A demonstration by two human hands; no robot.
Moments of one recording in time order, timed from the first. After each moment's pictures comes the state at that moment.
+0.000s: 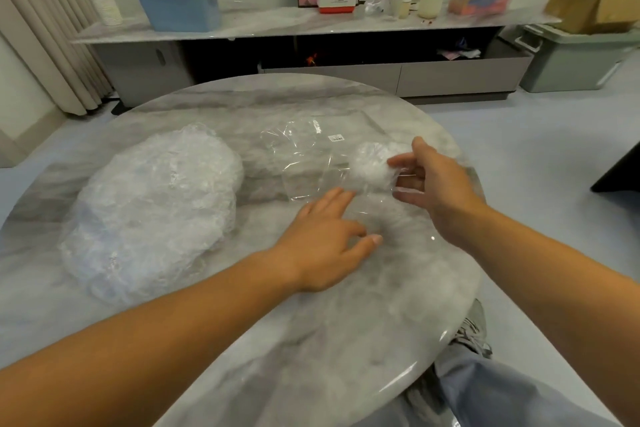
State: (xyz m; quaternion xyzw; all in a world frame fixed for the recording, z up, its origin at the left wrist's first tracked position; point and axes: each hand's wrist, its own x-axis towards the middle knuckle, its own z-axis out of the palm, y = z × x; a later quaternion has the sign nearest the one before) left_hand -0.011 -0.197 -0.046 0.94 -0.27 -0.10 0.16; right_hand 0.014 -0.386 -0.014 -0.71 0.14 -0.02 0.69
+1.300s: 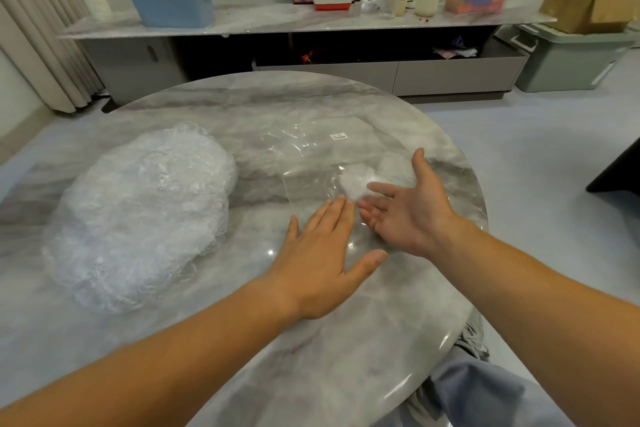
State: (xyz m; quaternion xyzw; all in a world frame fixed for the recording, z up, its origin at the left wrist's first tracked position) left_hand -0.025 -0.200 -0.066 0.95 -0.23 -0.12 0.17; right_hand 0.031 -0.377 -0.055 -0.43 0.23 0.17 0.86
